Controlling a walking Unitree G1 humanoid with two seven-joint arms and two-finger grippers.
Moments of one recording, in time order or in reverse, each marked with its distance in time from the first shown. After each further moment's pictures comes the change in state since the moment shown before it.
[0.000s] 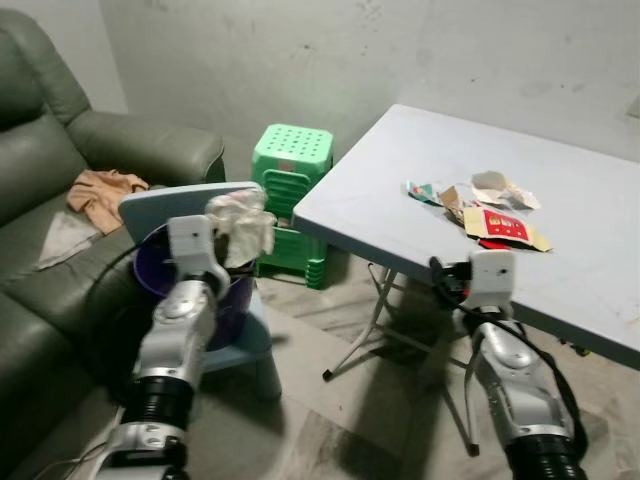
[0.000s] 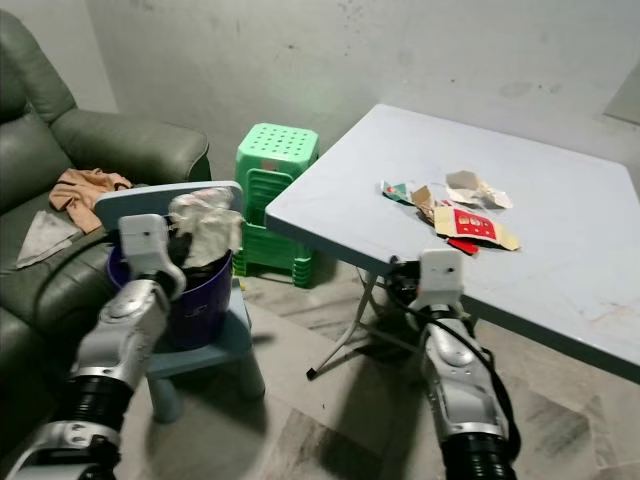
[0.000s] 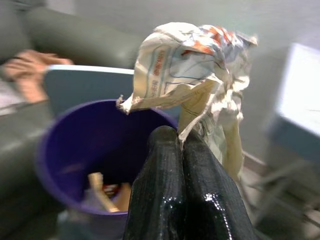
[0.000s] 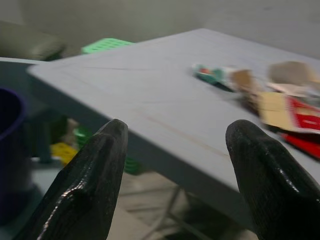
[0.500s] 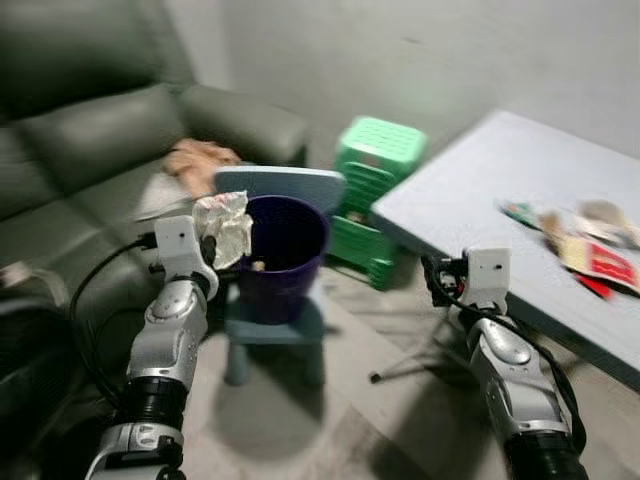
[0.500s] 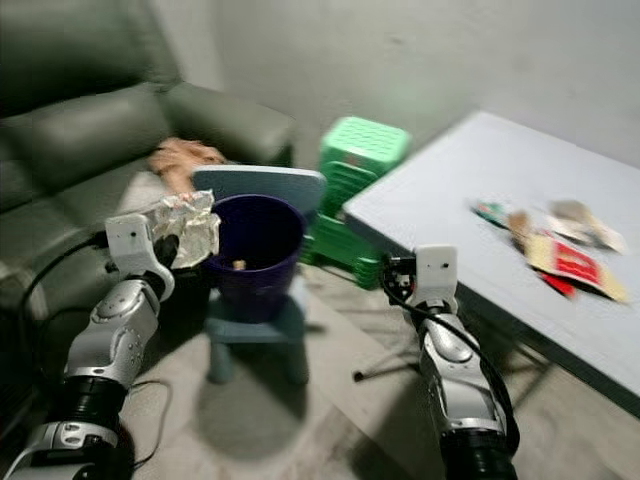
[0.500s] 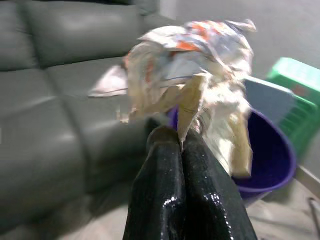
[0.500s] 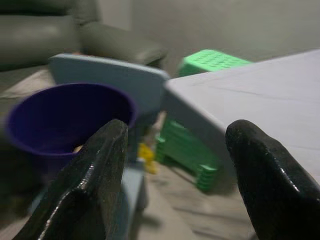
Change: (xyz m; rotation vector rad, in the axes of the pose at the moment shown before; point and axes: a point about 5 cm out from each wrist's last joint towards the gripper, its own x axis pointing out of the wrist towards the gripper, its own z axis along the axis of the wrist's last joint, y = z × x) left arm -0.002 -0.002 -0.002 -0.019 0.016 0.011; right arm 0.001 -0.003 0.002 0.000 -0.001 0.032
